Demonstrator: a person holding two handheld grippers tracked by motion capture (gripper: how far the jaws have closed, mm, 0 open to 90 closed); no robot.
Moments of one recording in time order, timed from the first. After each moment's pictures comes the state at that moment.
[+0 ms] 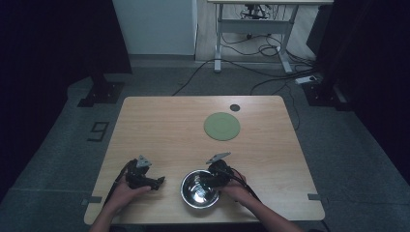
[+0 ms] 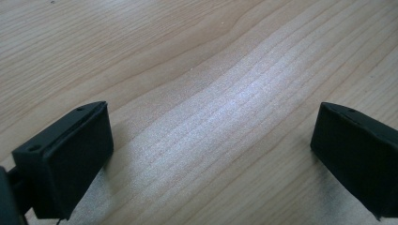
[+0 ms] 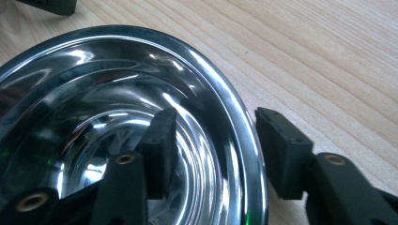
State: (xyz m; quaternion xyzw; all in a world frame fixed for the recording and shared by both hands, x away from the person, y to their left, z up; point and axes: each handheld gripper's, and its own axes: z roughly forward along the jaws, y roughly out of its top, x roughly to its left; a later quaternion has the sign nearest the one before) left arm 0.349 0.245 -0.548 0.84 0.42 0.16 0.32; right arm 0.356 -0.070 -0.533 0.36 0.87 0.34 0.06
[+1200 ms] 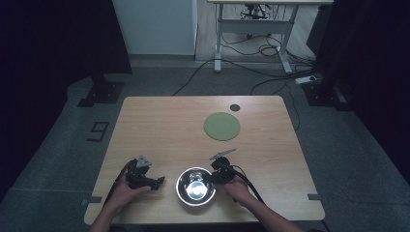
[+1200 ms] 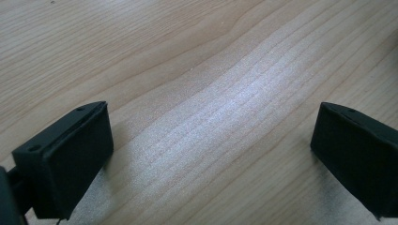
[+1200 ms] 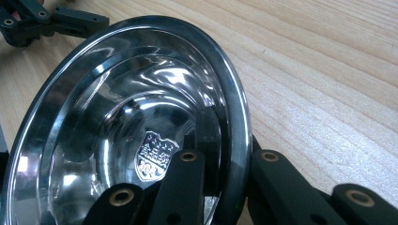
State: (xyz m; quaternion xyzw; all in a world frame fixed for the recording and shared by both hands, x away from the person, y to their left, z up) left arm 0.349 0.245 -0.548 0.84 0.42 0.16 0.31; right arm 0.363 -0.079 -0.530 0.40 0.84 0.37 -0.03
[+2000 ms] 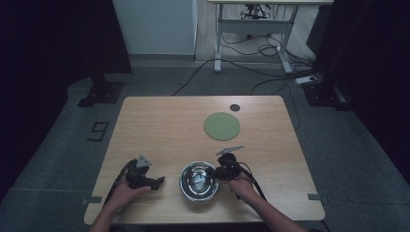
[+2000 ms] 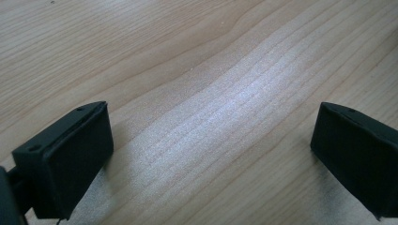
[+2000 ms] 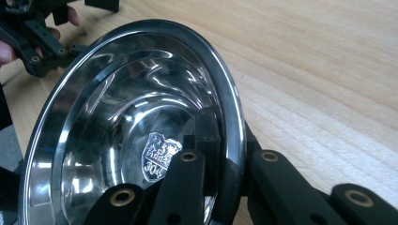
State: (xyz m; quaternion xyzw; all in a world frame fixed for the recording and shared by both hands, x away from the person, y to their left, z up) left arm 0.349 0.245 -0.548 0.84 0.42 0.16 0.32; right arm 0.367 -0.097 -0.515 0.41 0.82 0.41 -0.03
